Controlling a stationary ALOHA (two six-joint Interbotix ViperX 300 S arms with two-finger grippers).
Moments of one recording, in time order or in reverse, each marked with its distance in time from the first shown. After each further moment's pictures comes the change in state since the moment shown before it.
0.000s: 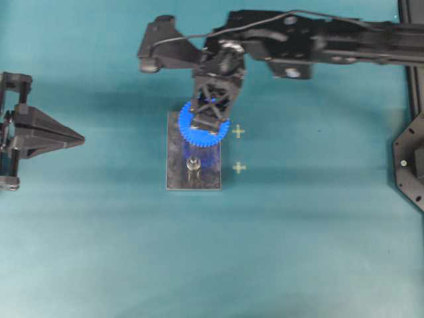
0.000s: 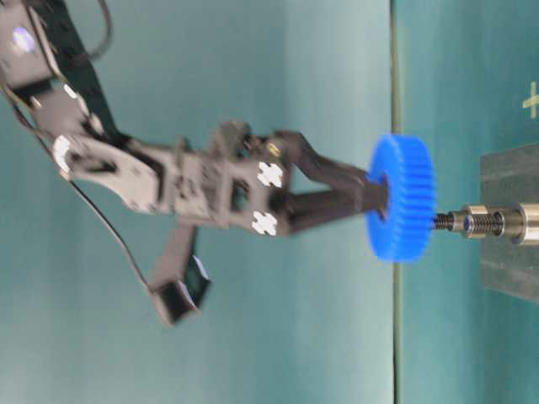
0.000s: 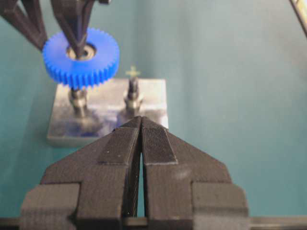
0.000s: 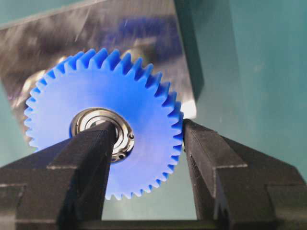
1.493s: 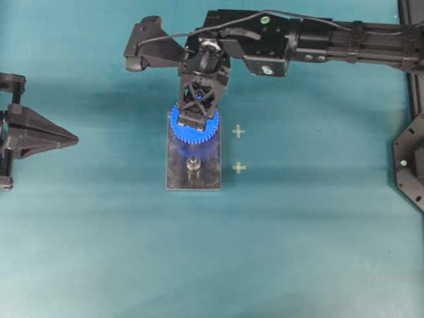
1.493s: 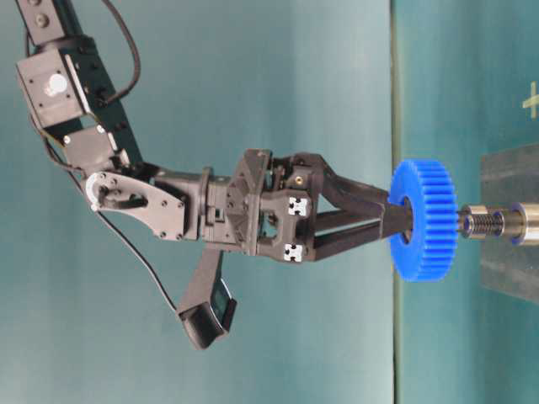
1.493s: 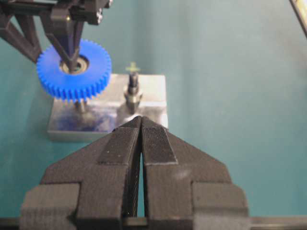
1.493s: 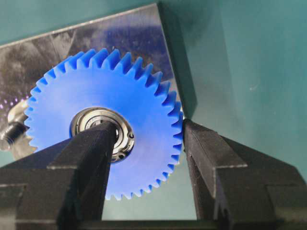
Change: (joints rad) left arm 0.000 -0.032 0.017 0.000 0.009 -0.005; right arm -0.009 0.071 -0.078 0.002 0.035 -0.002
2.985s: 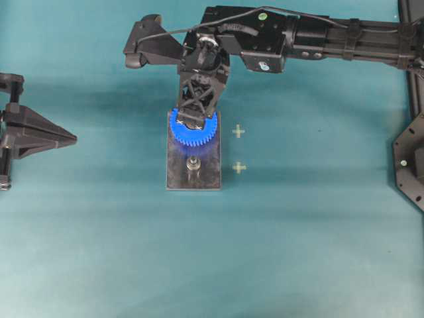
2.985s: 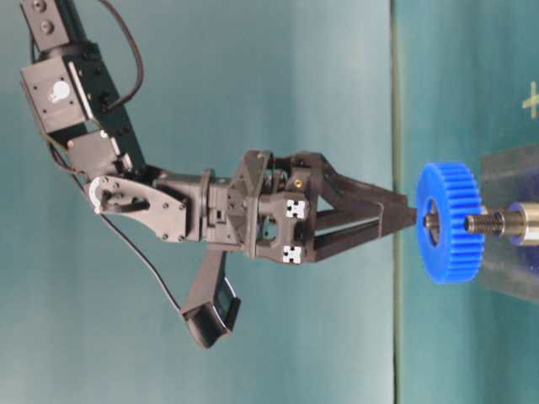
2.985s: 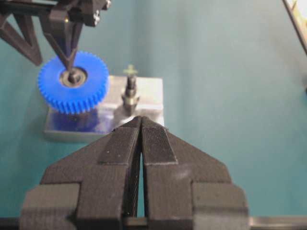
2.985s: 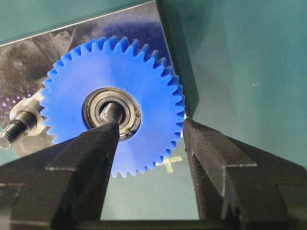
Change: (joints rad) left arm 0.000 -0.014 0.000 0.000 0.003 -0.034; right arm -0.011 0.011 -0.009 0.020 0.025 0.002
